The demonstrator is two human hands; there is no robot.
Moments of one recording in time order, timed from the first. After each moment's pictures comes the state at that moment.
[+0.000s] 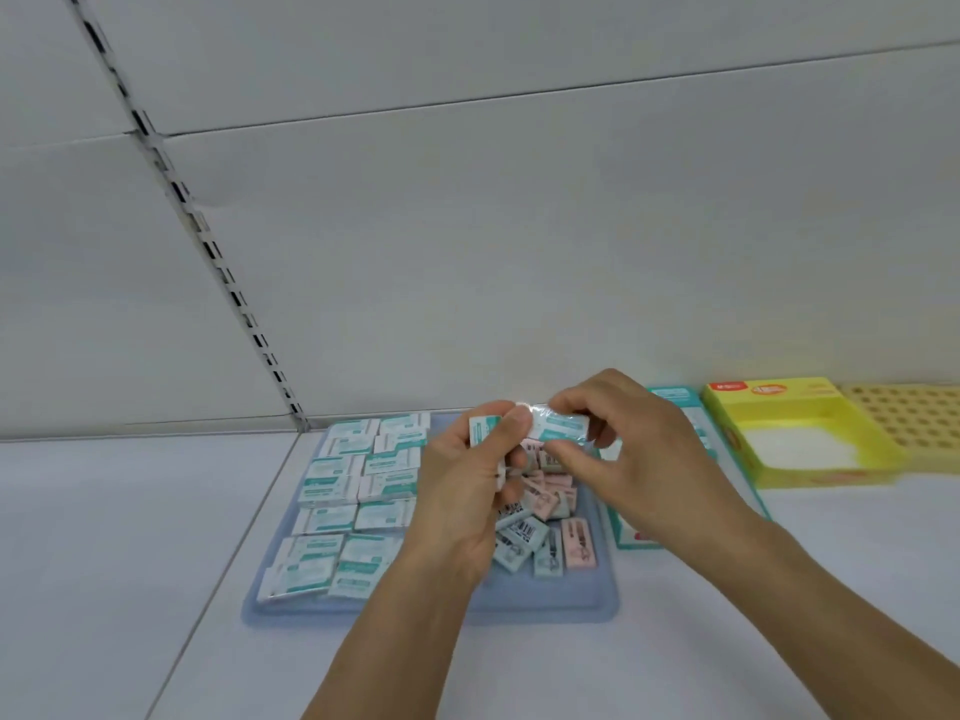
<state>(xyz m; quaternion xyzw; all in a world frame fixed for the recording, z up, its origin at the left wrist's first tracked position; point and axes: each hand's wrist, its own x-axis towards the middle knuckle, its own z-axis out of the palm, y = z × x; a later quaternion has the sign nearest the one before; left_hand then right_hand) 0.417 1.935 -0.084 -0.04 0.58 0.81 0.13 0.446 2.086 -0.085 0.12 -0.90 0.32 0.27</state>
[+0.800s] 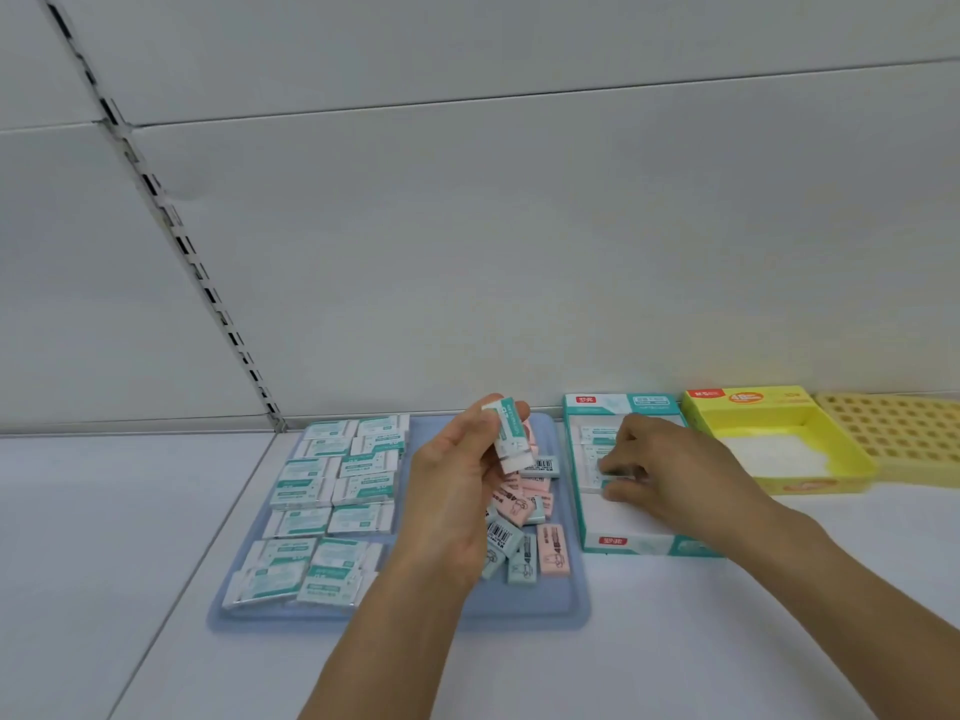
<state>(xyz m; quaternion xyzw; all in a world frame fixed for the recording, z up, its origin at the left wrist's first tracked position) 0.420 1.953 -0.082 -0.06 0.52 0.84 0.12 0.435 2.149 -0.106 0.04 -1.00 0.04 0.02</state>
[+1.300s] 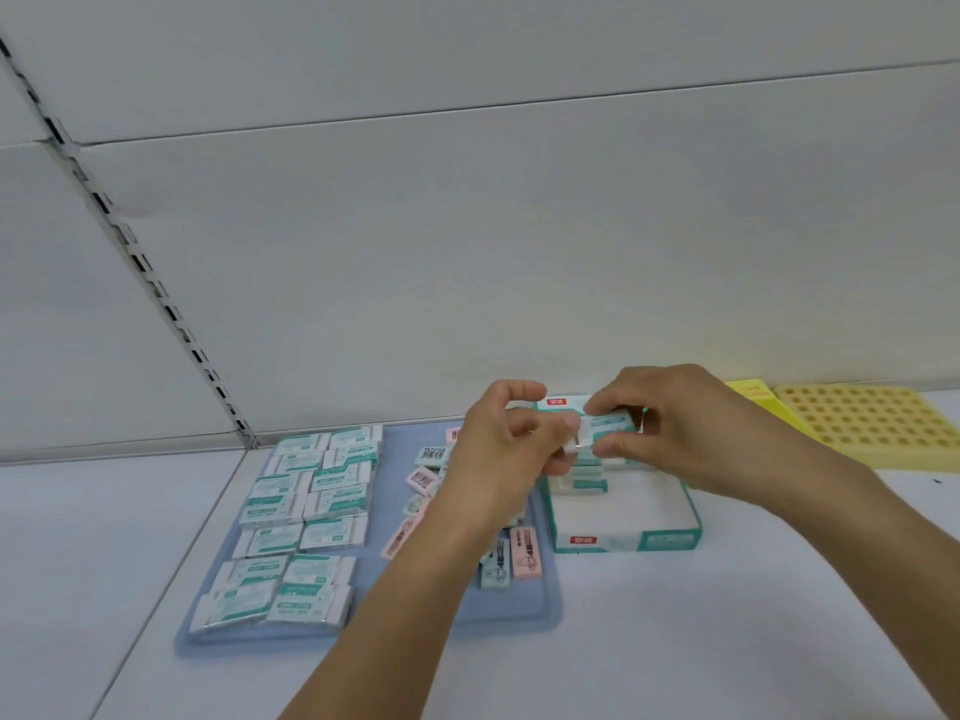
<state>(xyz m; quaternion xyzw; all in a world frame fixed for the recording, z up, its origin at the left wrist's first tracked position) 0.411 1.988 -0.073 0.14 0.75 0.63 0.13 0.448 2.173 -0.056 0.11 -0.96 0.21 0.12</state>
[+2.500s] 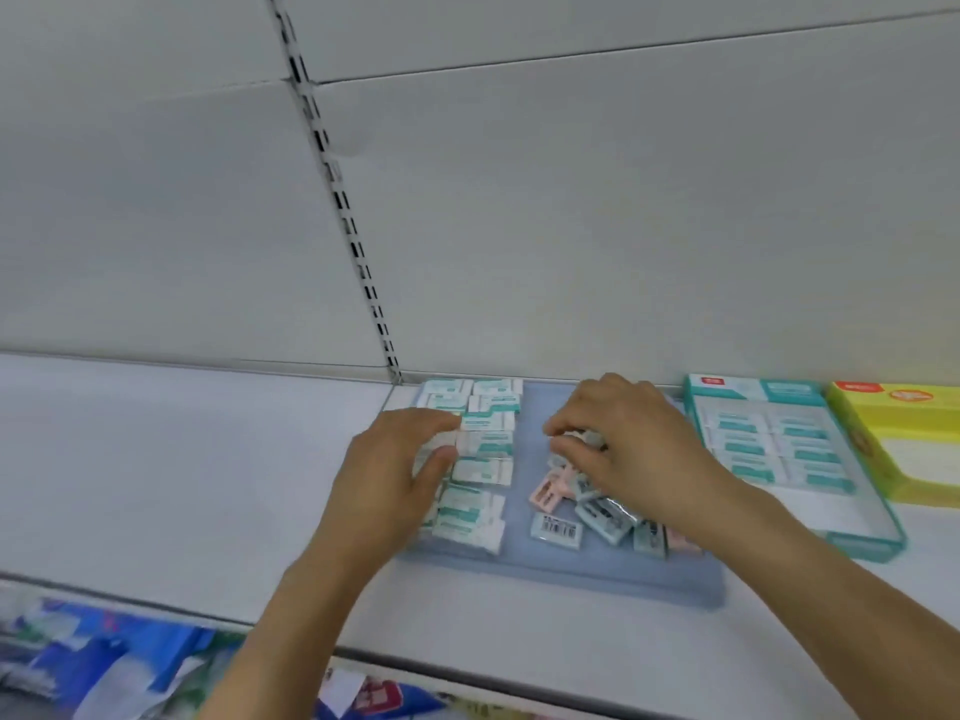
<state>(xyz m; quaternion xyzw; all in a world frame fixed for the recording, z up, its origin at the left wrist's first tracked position) 0.408 1.782 -0.117 0.15 0.94 0.28 -0.14 0.412 2.021 -0.094 0.21 -0.95 0.19 0.14</state>
